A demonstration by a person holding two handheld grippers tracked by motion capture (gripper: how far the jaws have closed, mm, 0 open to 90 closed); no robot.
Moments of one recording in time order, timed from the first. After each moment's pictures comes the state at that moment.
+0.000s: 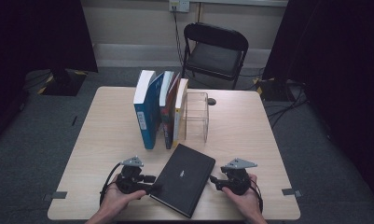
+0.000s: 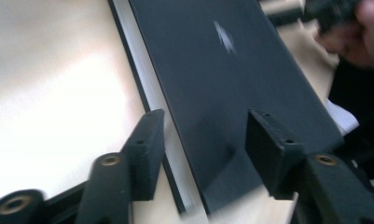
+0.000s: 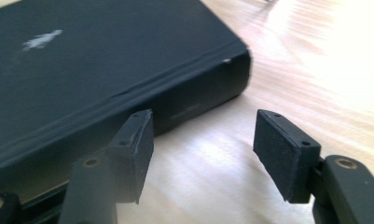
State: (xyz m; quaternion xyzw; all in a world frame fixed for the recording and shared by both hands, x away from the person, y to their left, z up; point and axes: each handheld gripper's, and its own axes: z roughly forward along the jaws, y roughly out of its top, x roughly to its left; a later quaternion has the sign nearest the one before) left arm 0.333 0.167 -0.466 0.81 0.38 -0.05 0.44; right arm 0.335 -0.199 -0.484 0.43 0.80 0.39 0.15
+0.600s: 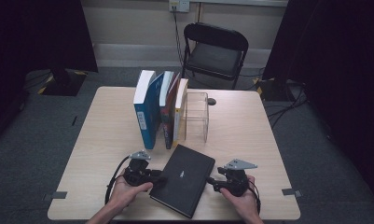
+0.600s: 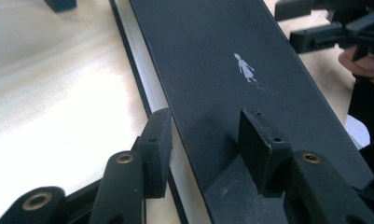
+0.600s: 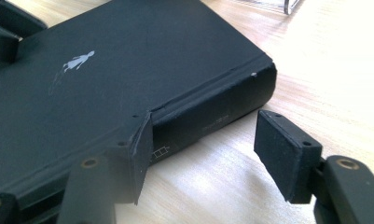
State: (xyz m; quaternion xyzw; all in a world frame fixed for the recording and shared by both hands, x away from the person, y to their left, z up) left arm 0.346 0.151 -0.471 0.81 0.39 -0.05 0.43; right arm 0.329 -0.192 -0.478 0.43 0.79 0.41 0.13
